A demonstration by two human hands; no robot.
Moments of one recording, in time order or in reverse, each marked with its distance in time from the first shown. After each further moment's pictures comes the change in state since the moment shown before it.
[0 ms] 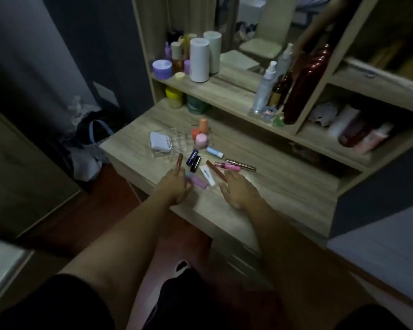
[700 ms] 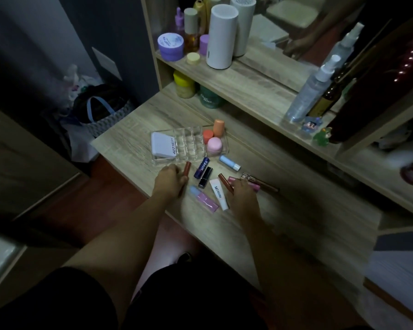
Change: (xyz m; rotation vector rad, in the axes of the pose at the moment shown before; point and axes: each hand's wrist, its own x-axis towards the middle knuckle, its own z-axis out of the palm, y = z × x) left_hand 0.112 -0.056 0.014 -0.388 0.159 -0.352; right_hand 0.110 0.009 0.050 0.117 0.055 0.260
